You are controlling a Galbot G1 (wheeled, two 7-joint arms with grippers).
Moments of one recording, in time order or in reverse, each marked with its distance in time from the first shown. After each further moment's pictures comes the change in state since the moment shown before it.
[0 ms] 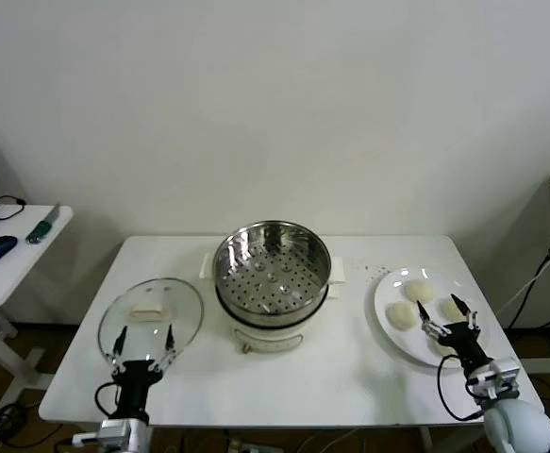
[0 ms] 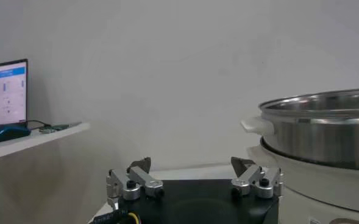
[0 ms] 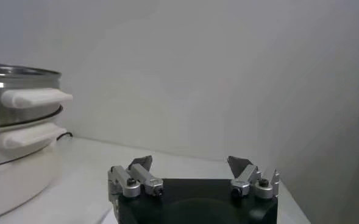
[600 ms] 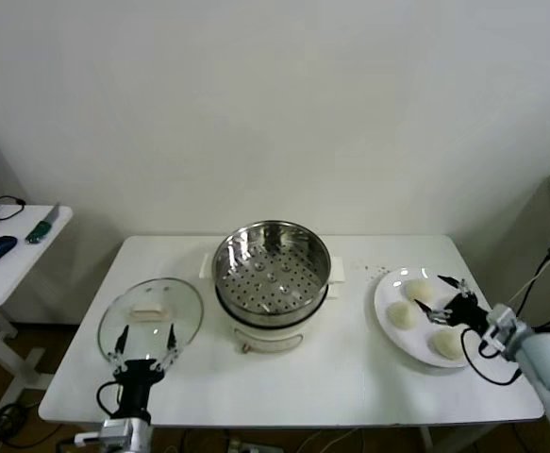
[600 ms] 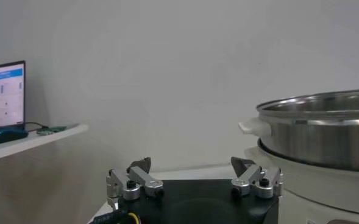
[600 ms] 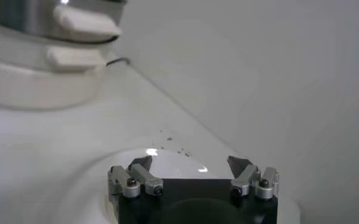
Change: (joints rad) left arm 0.001 0.014 0.014 0.004 -0.008 0.000 -0.018; right arm 0.468 -0.398 -0.368 -0.234 -0.268 -0.095 -0.459
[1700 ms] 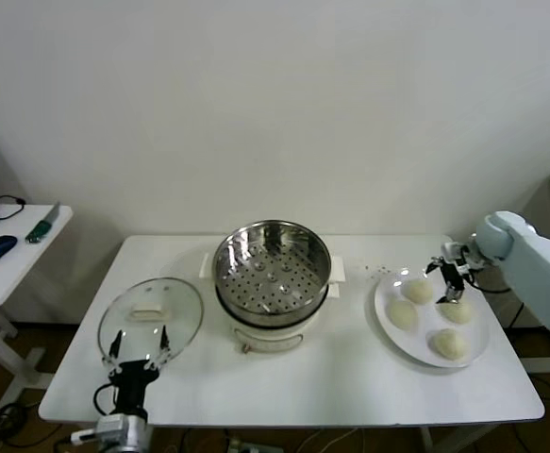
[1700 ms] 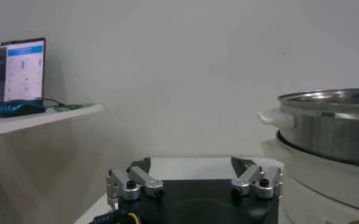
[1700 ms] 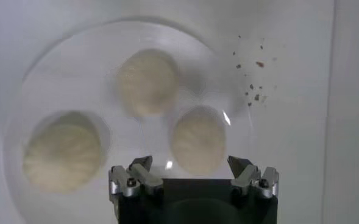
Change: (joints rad) left arm -0.027 -0.006 -0.005 0.026 -0.075 0.035 -0.038; right arm 0.876 0.205 -0.939 -0.692 -0.328 0.222 -0.373
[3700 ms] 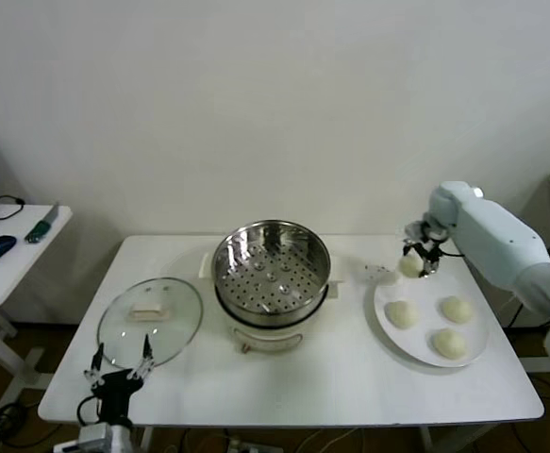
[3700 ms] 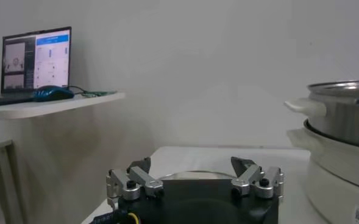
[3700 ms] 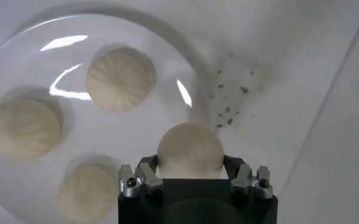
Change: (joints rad) left arm 0.041 0.017 -0.047 -0.004 -0.046 0.003 -0.029; right arm 0.269 0.172 -0.258 -0.004 -0.044 0.219 -0.043
